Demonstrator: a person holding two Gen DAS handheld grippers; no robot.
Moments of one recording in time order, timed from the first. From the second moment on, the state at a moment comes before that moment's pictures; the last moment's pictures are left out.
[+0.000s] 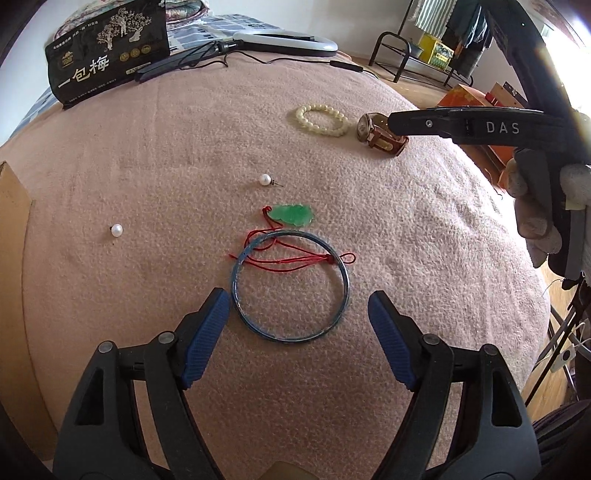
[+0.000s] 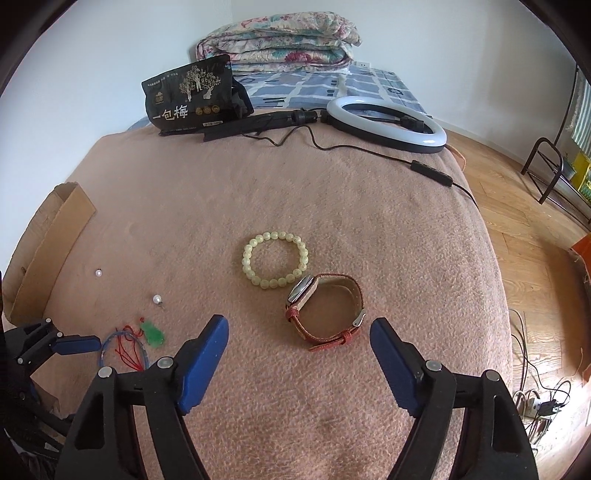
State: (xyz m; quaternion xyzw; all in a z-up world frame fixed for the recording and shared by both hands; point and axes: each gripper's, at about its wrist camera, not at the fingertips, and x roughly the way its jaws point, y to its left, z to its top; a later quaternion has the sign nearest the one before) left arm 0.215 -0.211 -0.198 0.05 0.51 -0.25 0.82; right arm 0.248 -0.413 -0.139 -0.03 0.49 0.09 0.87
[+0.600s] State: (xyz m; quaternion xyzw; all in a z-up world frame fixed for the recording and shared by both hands) left arm 0.216 -0.218 -0.206 0.09 0.49 -0.24 0.83; right arm 0.272 -0.413 -0.162 -0.04 0.52 0.09 0.85
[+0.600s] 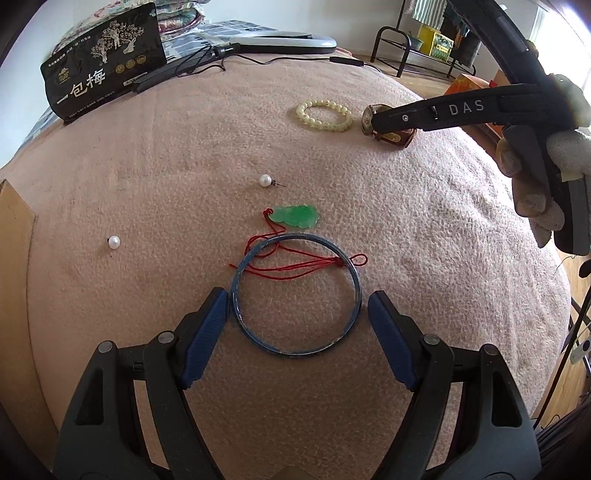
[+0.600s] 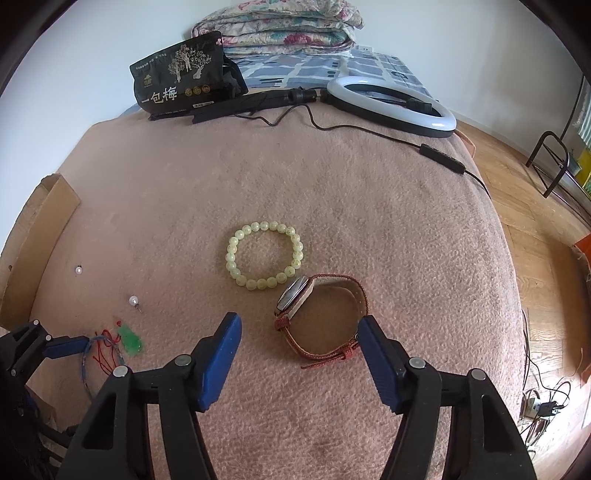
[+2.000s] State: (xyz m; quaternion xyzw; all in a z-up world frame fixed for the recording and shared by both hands) left arm 0.205 -0.181 -0.165 0.04 0.46 -0.24 0.85; right arm 0.246 -0.411 -0.143 -0.02 0.52 0.08 0.85
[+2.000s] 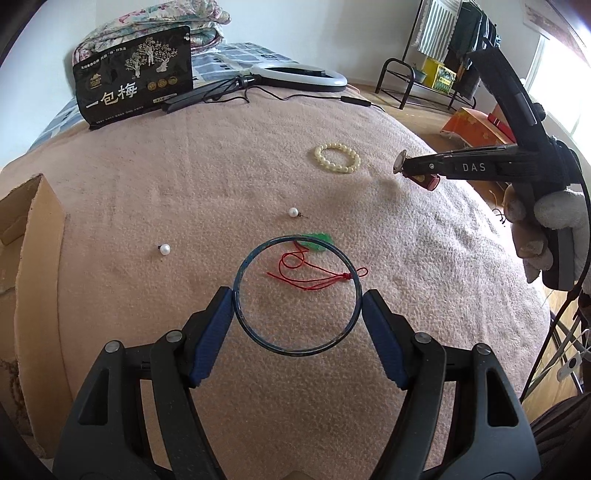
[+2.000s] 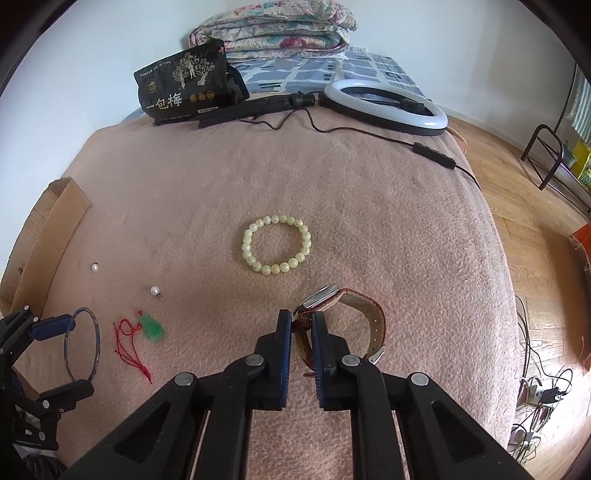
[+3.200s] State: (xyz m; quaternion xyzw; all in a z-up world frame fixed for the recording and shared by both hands) left arm 0.172 -0.036 -0.097 -0.02 0.40 -0.14 0.91; right arm 0.210 -0.279 -0.052 -0.06 0.44 0.17 0.88
